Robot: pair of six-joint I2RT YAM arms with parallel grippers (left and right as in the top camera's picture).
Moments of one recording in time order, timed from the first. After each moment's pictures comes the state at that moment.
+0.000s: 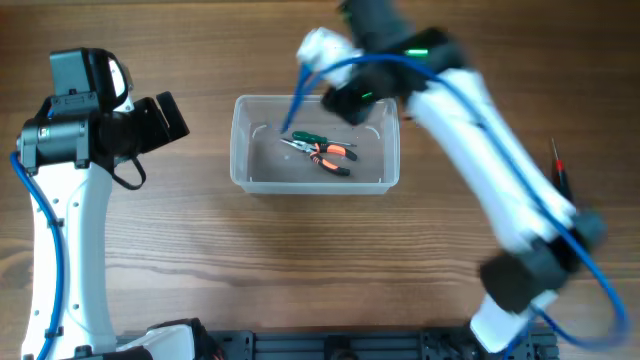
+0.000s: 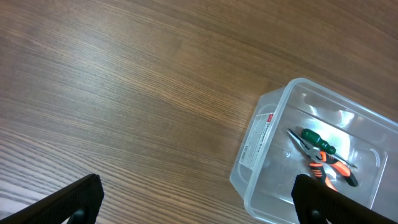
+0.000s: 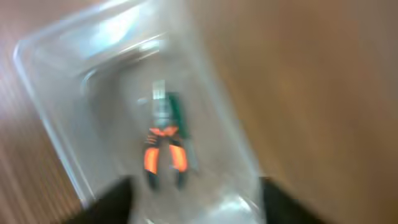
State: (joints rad) left arm 0.13 1.41 1.43 -1.09 0.04 -0.28; right arm 0.50 1.90 1.98 -1.13 -0.13 -0.54
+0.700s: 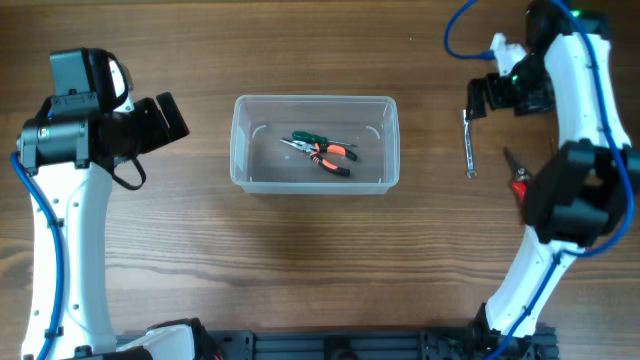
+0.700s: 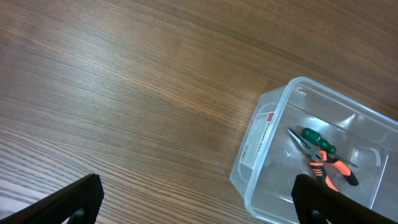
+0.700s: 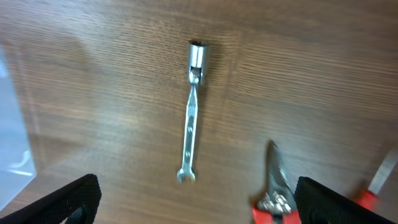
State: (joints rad) left arm 0.13 1.41 1.43 -1.10 0.04 -0.28; right arm -0.15 2.21 1.99 -1.38 -0.09 -0.29
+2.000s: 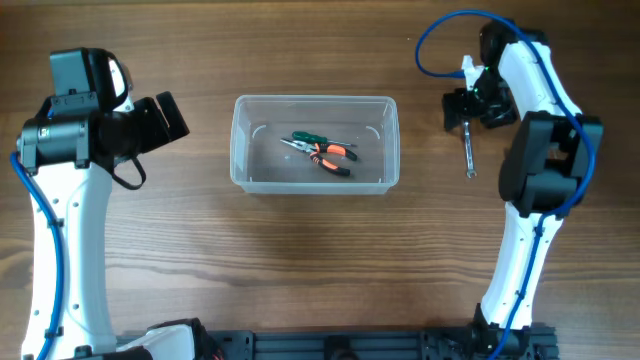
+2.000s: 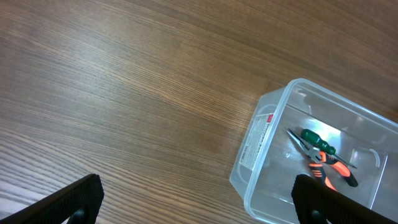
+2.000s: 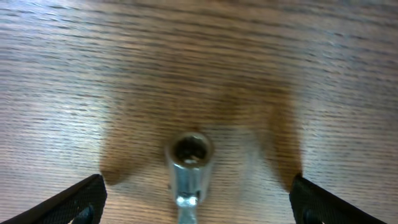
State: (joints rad) left arm 0.13 1.41 1.43 -1.09 0.04 -0.28; right arm -0.07 2.41 1.99 -1.23 0.01 -0.15
